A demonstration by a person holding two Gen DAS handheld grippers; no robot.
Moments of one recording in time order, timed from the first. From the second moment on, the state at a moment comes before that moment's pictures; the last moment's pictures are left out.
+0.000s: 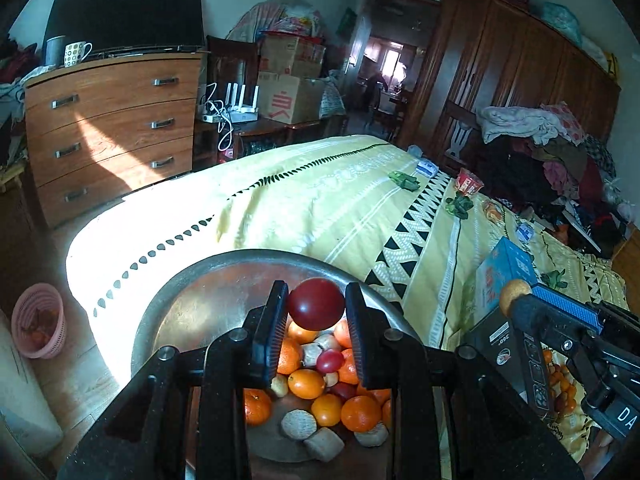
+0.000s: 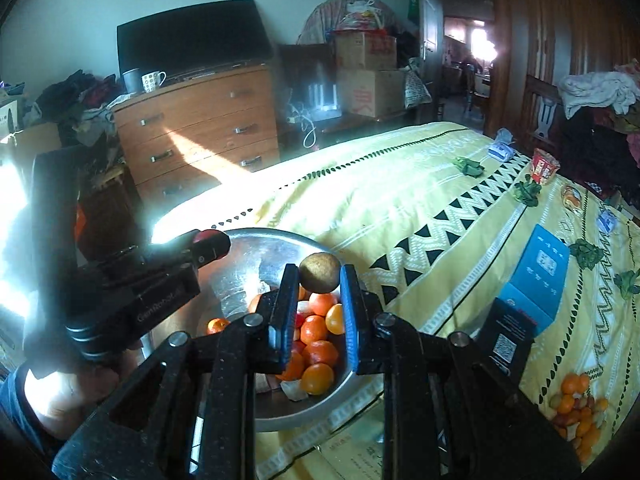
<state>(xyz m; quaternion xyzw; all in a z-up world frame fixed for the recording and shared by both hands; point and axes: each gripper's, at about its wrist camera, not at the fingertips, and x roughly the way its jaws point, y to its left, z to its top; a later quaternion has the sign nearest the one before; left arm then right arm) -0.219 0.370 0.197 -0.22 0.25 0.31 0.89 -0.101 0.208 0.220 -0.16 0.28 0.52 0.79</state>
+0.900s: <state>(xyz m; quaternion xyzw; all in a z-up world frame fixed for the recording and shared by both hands) -0.223 0.400 0.166 -0.26 0.28 0.31 0.87 -0.096 0.237 0.193 -0.16 0.35 0.52 0.77</state>
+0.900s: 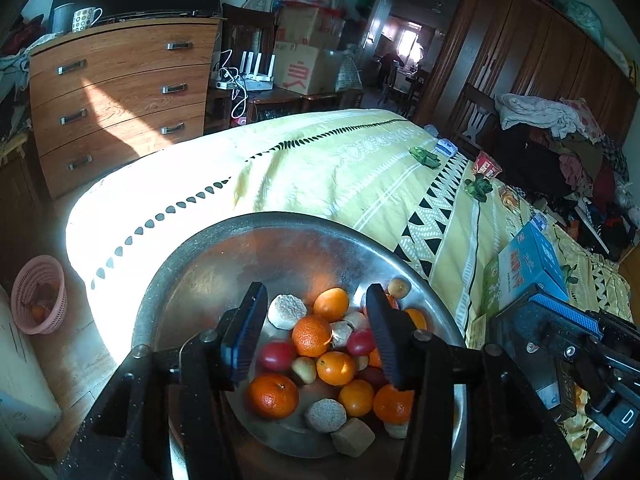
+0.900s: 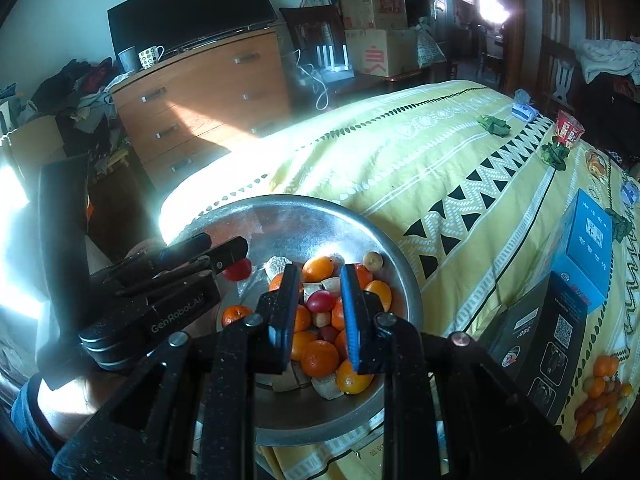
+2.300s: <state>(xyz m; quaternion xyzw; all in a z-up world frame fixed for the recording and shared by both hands) -0.061 0.057 0.172 -0.13 0.34 -0.08 0.93 0.003 -0.211 0.096 0.05 0.41 0.18 0.89</state>
